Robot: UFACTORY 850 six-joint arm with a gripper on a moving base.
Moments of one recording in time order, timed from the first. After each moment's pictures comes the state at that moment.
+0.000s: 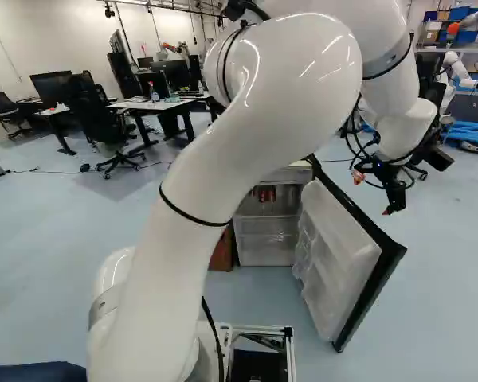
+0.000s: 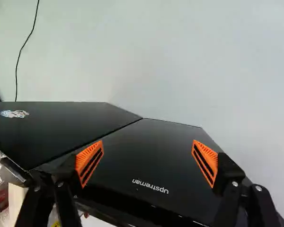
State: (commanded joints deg) arm -55.0 -39.6 -89.6 19.7 -34.2 0.0
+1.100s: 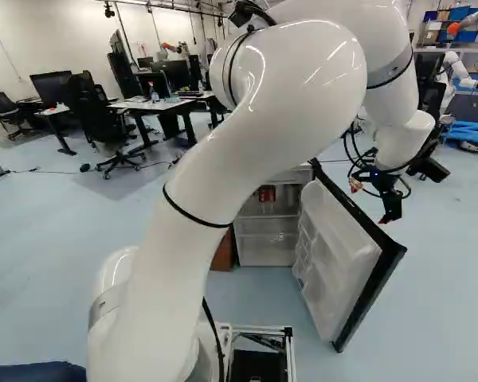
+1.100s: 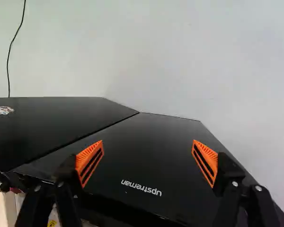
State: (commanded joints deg) arm -55.5 -39.4 -86.7 19.7 -34.2 0.0
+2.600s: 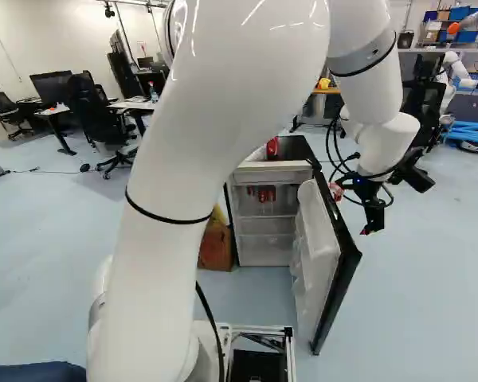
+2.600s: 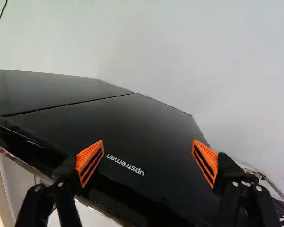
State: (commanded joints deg) arm -54.9 -29.5 -71.8 19.7 -34.2 0.0
